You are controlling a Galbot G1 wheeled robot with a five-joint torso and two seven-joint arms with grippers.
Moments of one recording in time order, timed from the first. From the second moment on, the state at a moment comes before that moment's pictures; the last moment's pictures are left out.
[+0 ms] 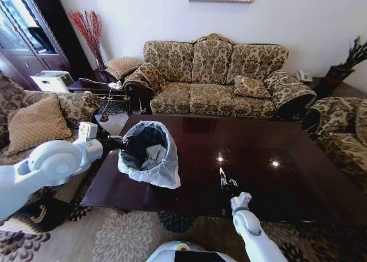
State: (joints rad) left arm 1.55 -0.12 -0.95 -2.26 -1.56 0.52 -0.34; right arm -1.34 1.27 0.38 1.58 0.48 0.06 0.08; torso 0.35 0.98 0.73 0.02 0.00
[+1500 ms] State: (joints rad) left arm 1.55 -0.16 -0.97 -2.37 -1.61 0.55 -0.41; right arm -0.85 1.14 -0.15 2.17 0.63 -0.12 -0.09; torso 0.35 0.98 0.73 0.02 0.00
